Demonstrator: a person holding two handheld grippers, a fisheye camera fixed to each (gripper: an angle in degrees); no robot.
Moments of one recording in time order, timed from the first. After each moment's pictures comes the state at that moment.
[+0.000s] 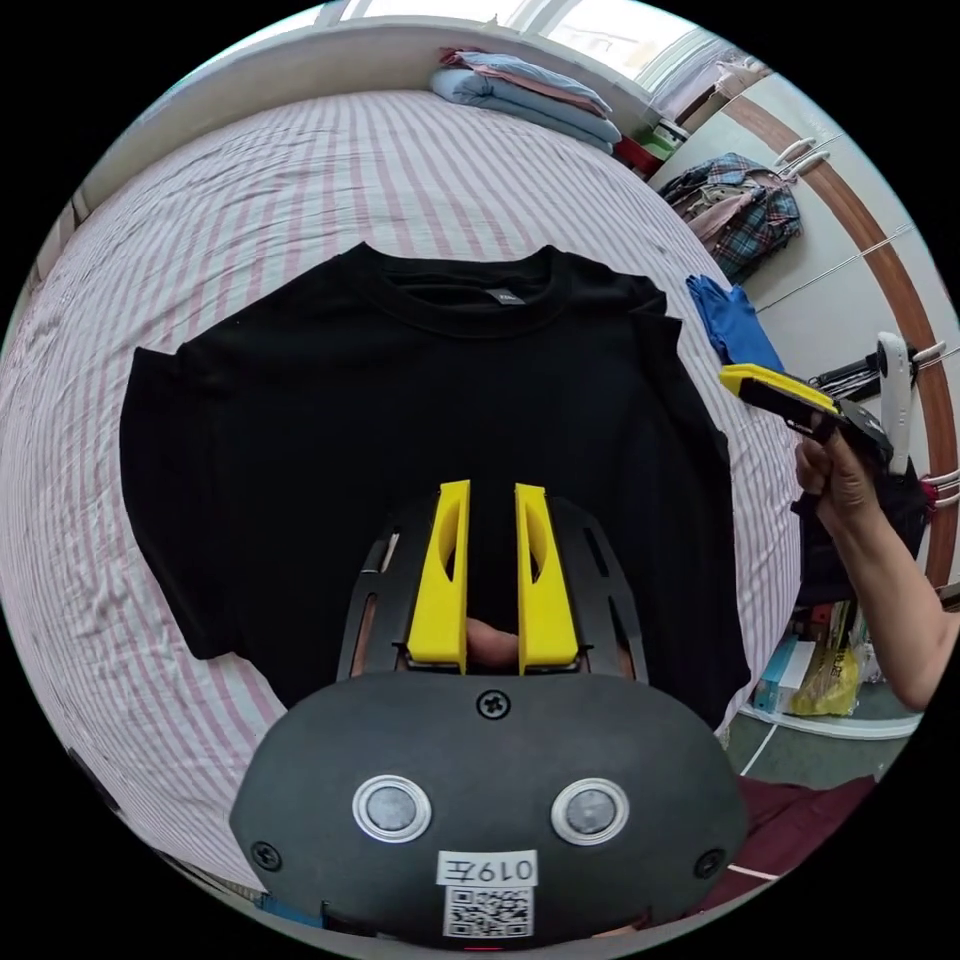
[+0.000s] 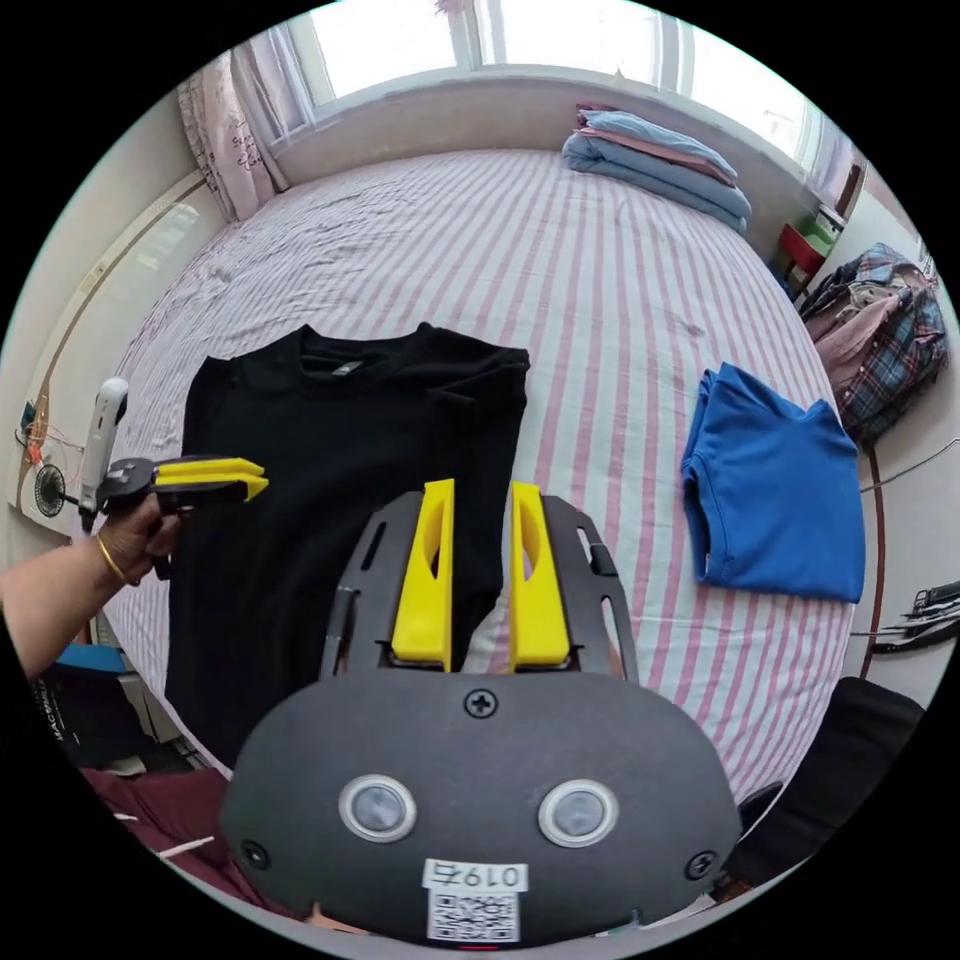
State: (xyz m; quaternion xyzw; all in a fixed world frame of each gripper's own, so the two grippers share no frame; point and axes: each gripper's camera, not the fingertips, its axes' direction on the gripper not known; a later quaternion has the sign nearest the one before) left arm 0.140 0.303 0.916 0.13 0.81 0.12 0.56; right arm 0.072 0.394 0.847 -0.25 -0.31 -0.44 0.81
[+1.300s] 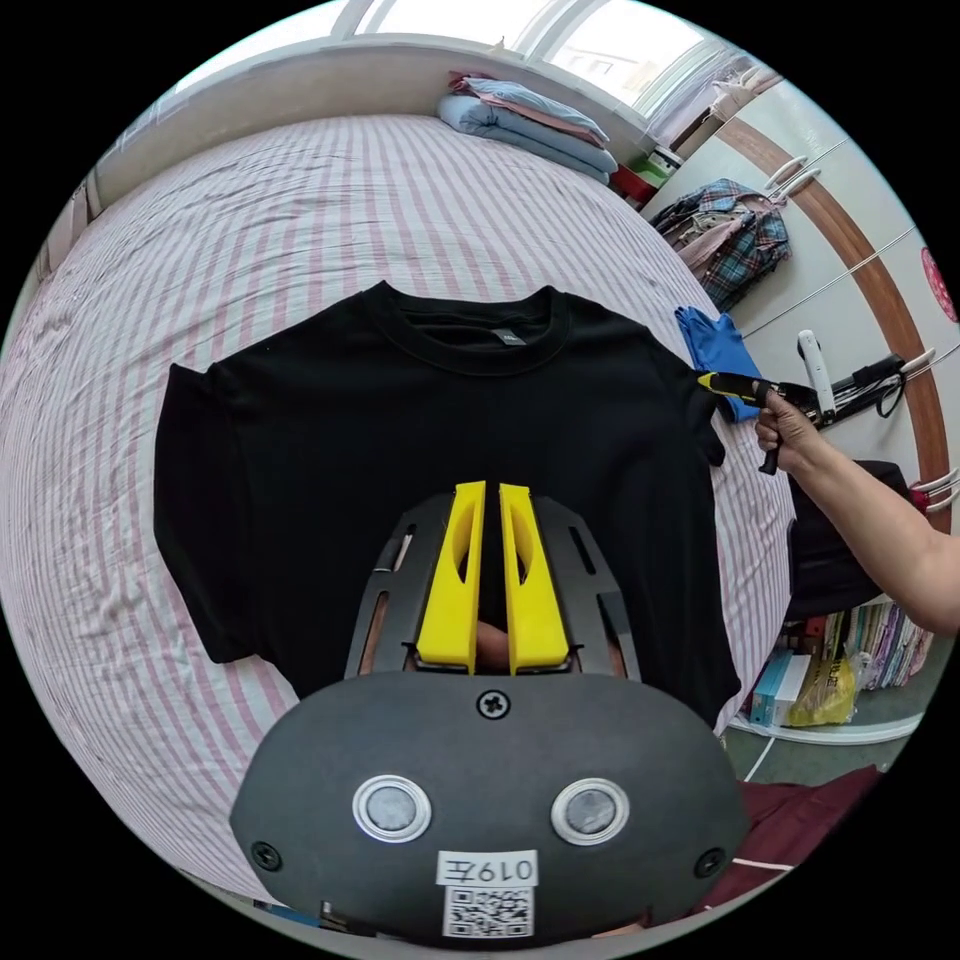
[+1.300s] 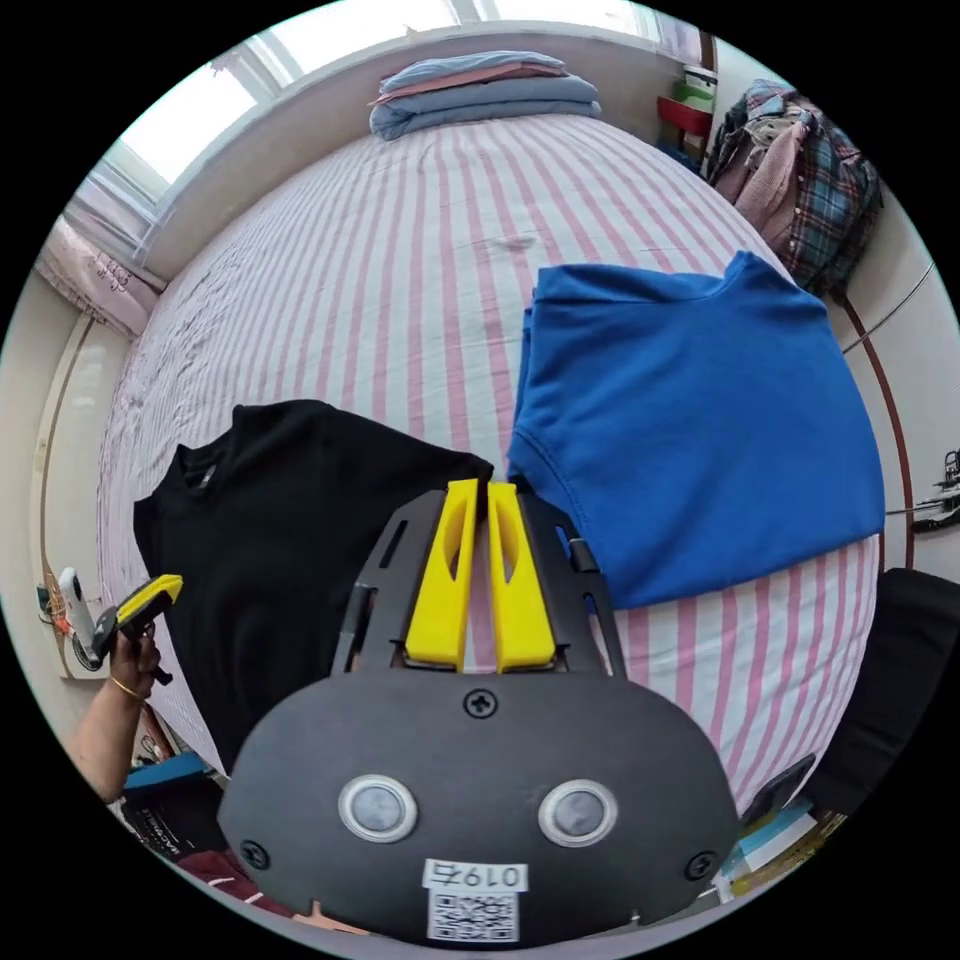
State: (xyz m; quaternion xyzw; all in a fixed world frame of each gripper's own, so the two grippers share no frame) left arm 0.135 0.323 0.938 0.14 0.82 0.09 0.54; right arm 0.164 0.353 1.013 -0.35 -0.26 -0.30 0.85
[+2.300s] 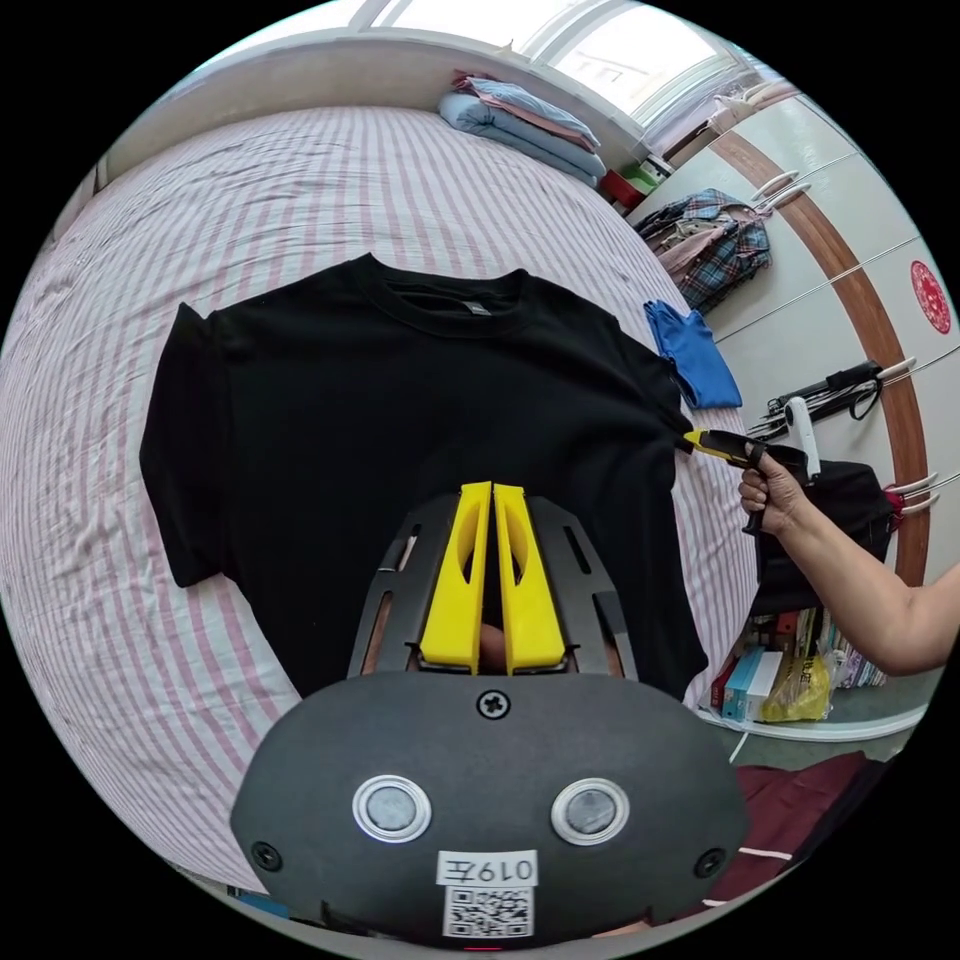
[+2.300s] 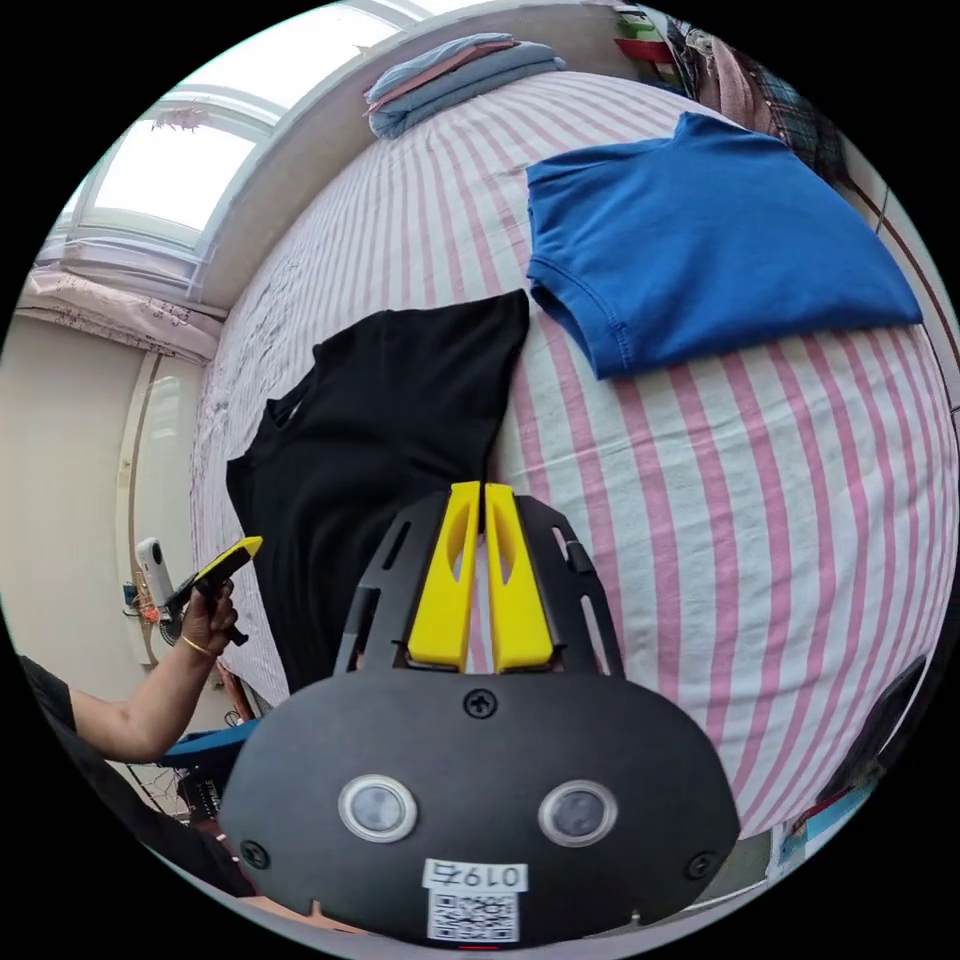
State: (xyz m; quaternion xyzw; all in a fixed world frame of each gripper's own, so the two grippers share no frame) left arm 0.045 0.381 0.986 0.12 0.85 0.09 0.51; right arm 0.280 0.220 0.925 -0.44 -0.34 -0.22 0.81
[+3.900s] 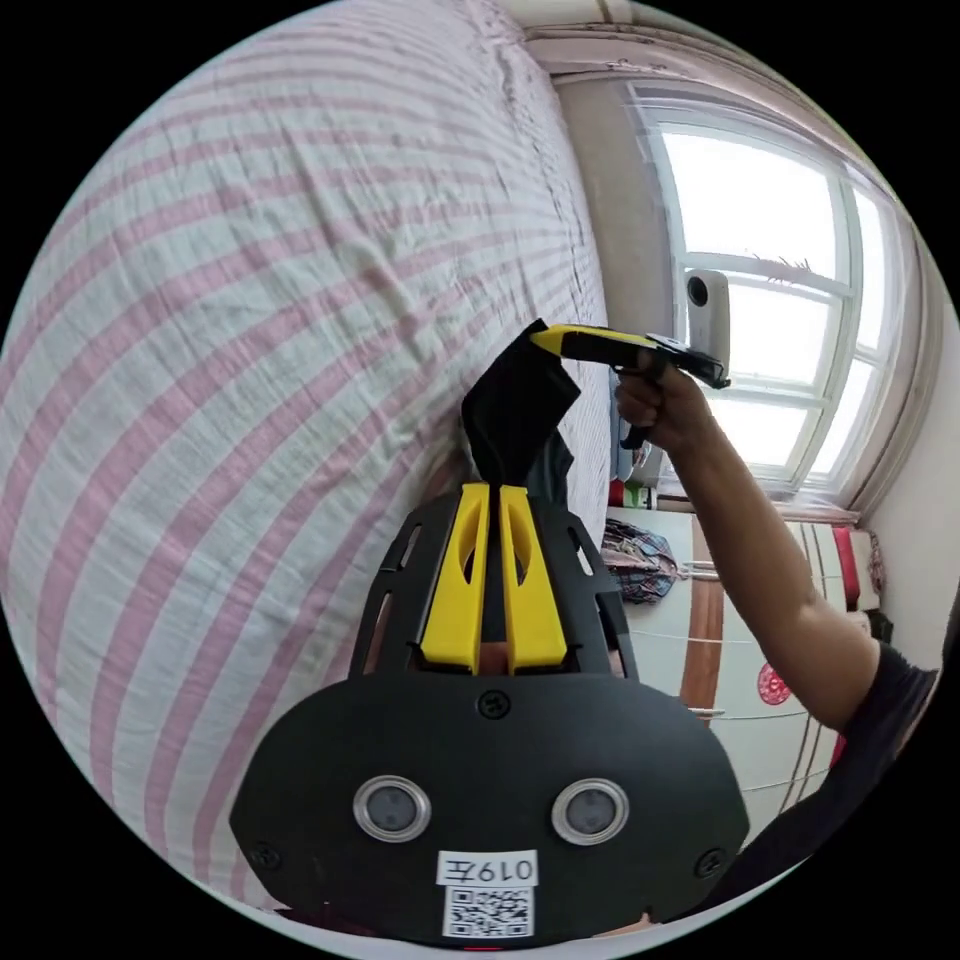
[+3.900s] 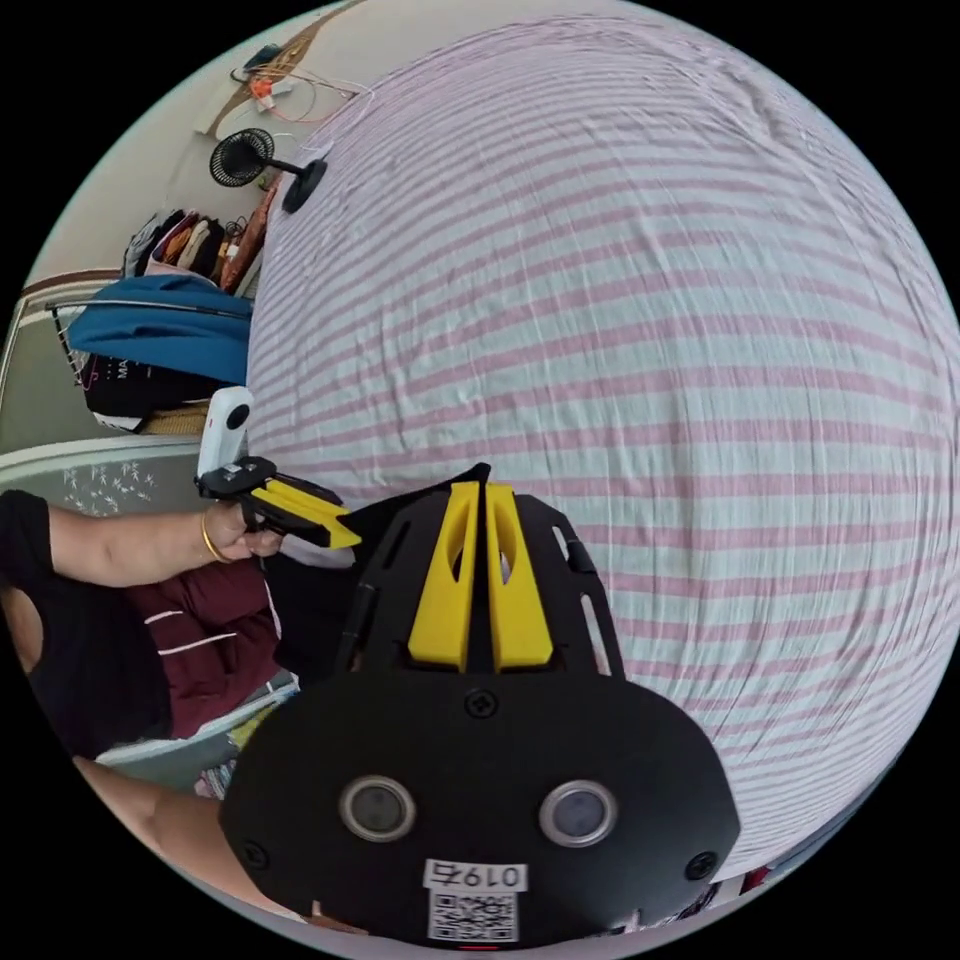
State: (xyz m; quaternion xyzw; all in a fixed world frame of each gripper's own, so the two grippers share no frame) left arm -0.037 0.465 1.355 -0.16 0.91 -0.29 0.24; right arm -0.360 -0.041 0.356 -0.38 -0.42 -0.79 0.22
